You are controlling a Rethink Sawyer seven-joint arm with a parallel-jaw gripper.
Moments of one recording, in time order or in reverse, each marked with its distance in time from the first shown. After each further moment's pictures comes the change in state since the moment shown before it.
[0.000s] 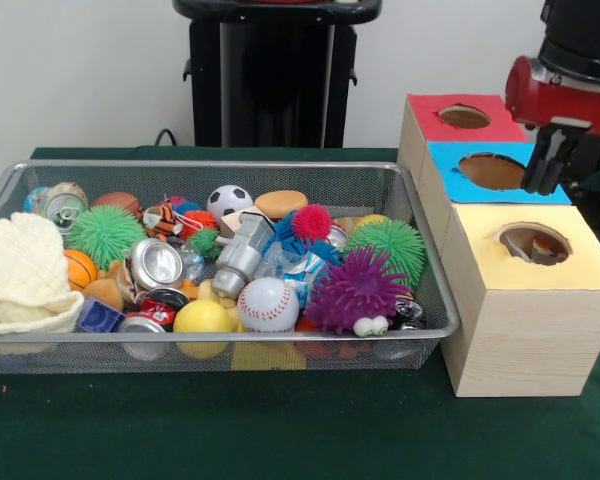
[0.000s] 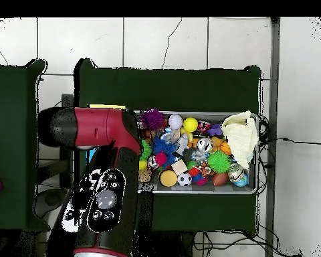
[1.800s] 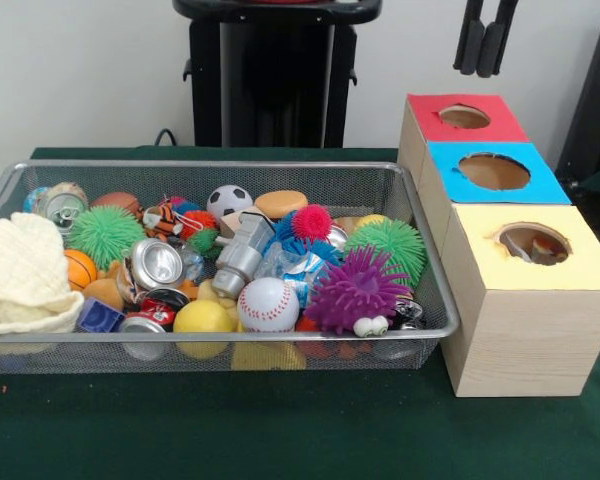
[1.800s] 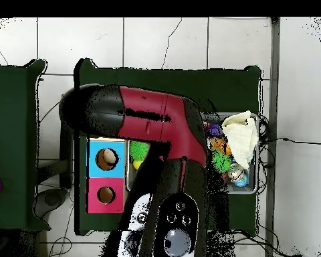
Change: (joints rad) arm -0.194 -0.220 0.062 -0.010 -0.065 0.060 0.000
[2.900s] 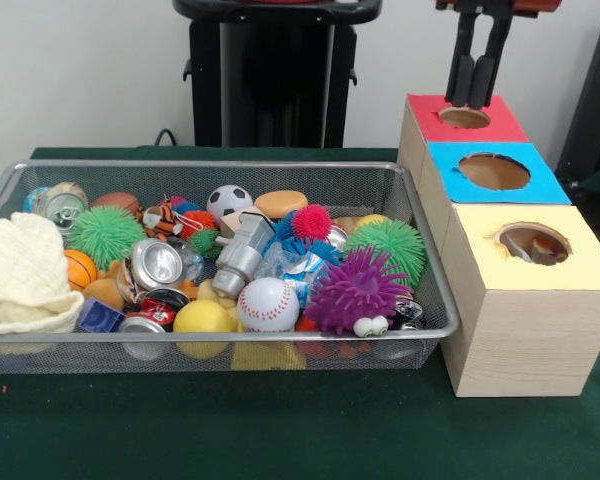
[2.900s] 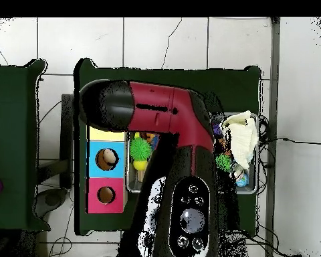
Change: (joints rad) arm -0.076 0.016 0.106 -0.011 -0.065 0.002 0.000
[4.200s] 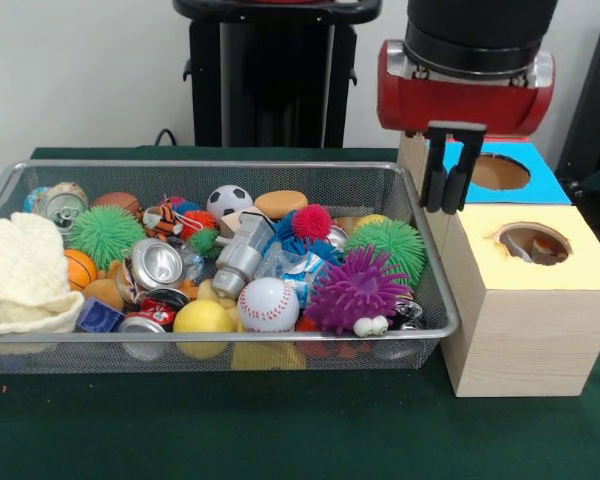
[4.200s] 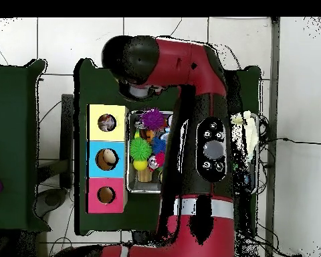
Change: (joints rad) arm -0.134 0.249 0.172 -0.392 -0.081 0.364 -0.010
